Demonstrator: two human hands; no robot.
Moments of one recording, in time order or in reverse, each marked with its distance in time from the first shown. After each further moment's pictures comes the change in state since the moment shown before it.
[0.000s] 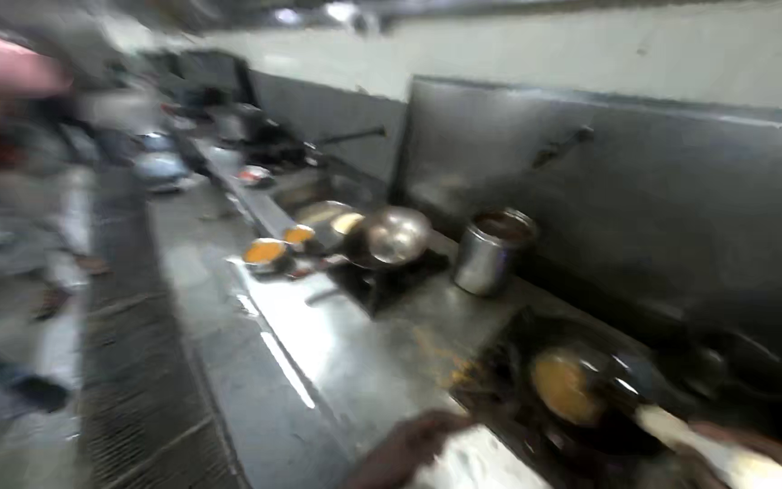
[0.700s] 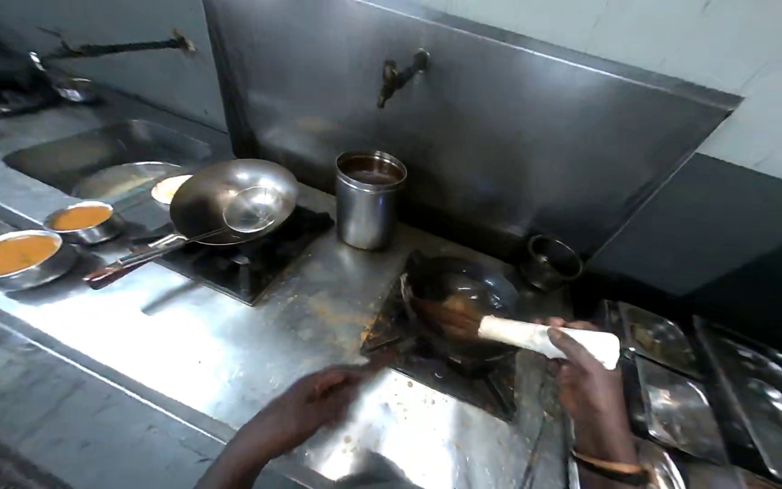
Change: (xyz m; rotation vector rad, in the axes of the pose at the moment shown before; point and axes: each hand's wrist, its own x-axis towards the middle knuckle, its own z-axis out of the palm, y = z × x) left_hand 0.039 0.023 -0.030 0.185 -0.303 -0.089; right_hand -0.017 0.008 0.005 0.617 0.434 0.495
